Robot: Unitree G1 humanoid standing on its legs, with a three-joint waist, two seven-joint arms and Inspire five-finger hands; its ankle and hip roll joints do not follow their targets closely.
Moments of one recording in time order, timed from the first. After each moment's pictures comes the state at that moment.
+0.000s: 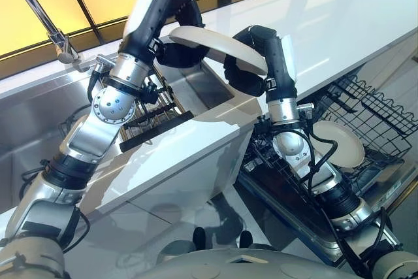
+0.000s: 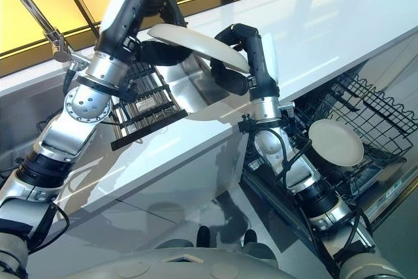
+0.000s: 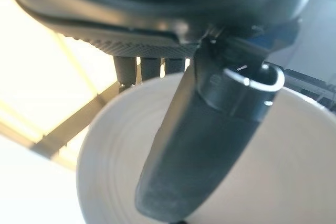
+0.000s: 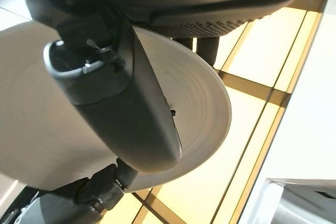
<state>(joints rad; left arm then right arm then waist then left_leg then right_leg) -0.52 0.72 -0.30 -0.18 -0.13 -0.07 0.10 -0.35 -0.47 0.43 -0.15 -0.08 -0.08 -0.49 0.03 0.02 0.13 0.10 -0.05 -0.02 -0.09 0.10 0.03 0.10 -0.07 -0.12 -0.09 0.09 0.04</state>
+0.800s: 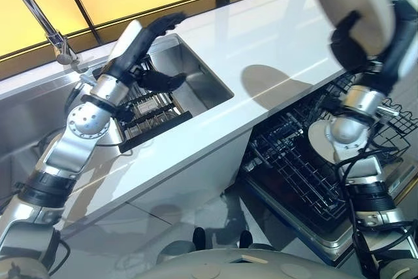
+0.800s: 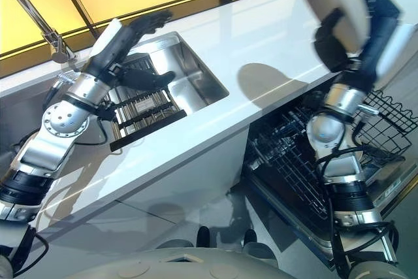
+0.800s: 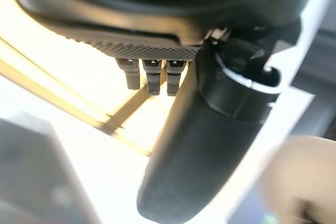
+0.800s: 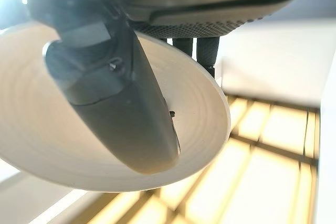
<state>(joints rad) -0.31 0.85 -0.13 -0.03 -0.08 -0.11 -0.01 -0.30 -0.54 -0.08 -0.01 -0.04 -0.20 -0.80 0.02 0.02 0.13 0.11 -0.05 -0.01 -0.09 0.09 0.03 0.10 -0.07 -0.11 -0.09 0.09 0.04</state>
